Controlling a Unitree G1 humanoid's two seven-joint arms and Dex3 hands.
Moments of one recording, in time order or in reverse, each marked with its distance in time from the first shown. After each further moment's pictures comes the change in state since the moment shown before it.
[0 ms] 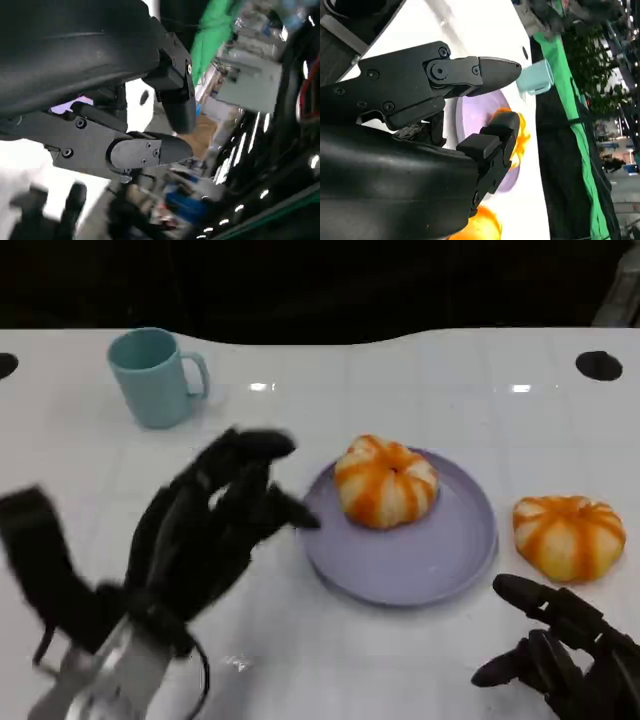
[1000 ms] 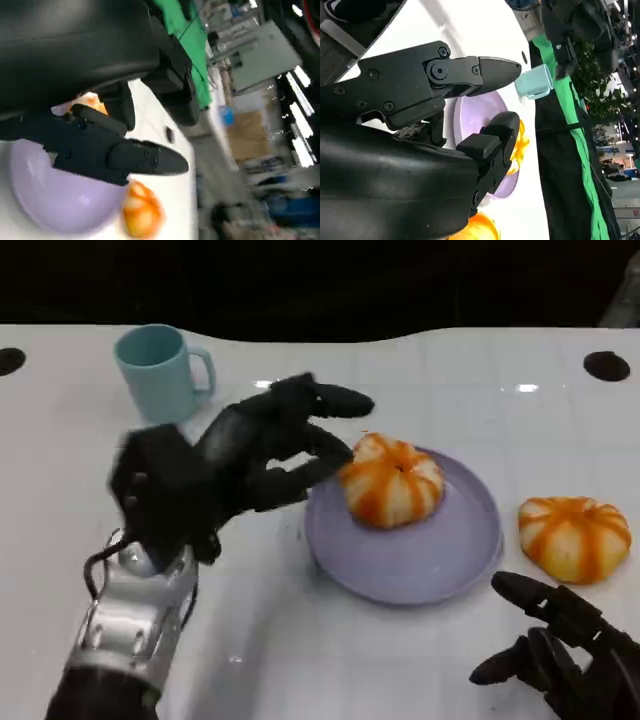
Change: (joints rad) left arm -0.337 0.074 -0.170 0.407 0.400 -0.507 -0.070; right arm -0.006 -0.001 0.002 0.001 0.012 0.002 0.004
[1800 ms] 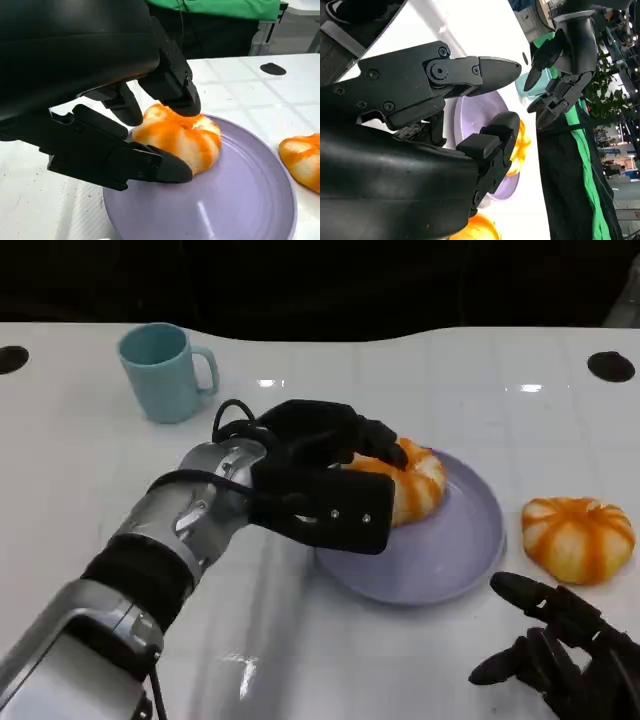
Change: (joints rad) left arm -0.457 0.085 -0.442 0.495 0.870 -0.168 0.234; right arm 0.003 0.001 0.002 -0.004 -0.003 0.001 -0.002
